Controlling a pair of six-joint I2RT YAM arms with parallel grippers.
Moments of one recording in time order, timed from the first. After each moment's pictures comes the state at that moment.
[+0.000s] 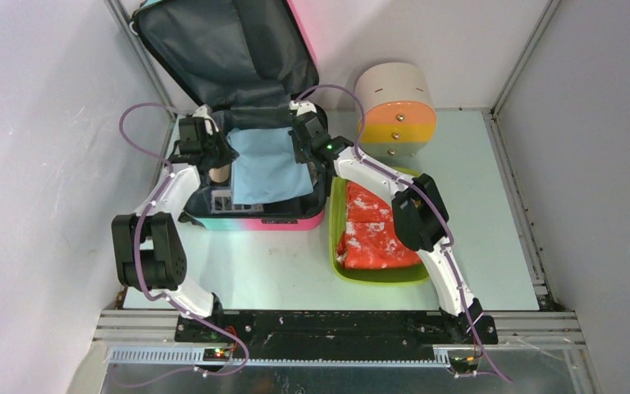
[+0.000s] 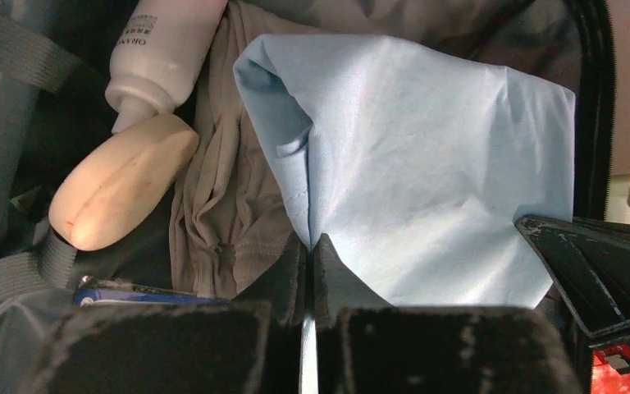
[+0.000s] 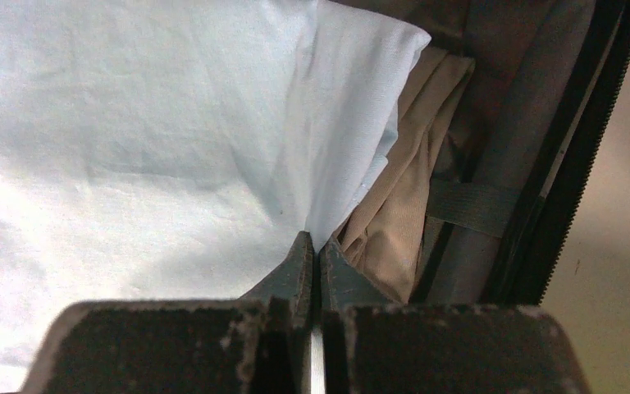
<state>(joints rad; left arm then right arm) 0.04 1.59 1.17 -0.20 0.21 -0.39 0.74 2.29 2.02 -0.34 0.22 0.32</state>
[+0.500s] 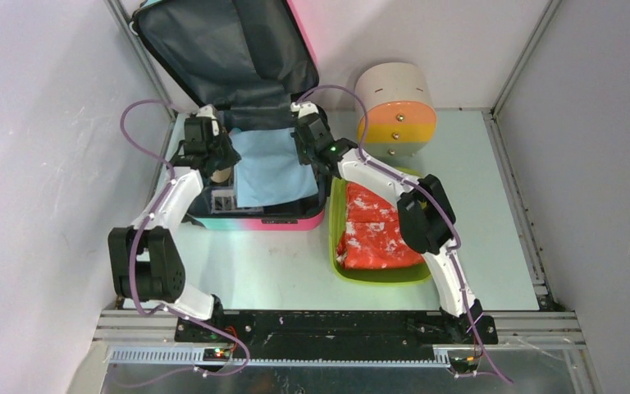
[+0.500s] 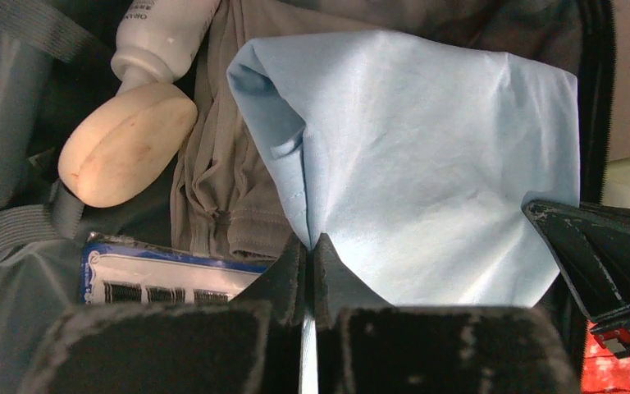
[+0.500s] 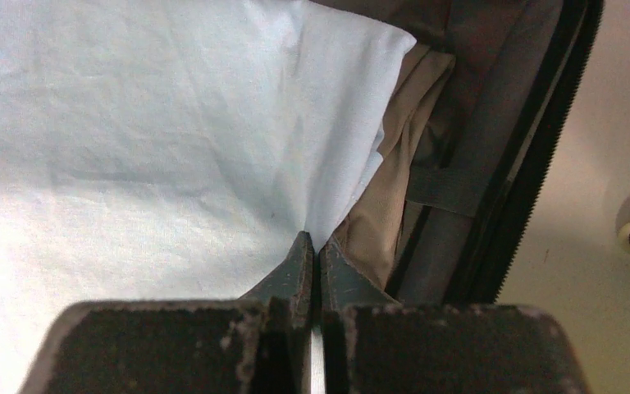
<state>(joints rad) -0.03 1.53 1.17 -0.29 0.08 -0.39 0.74 2.24 1.95 -0.32 0.23 0.27</state>
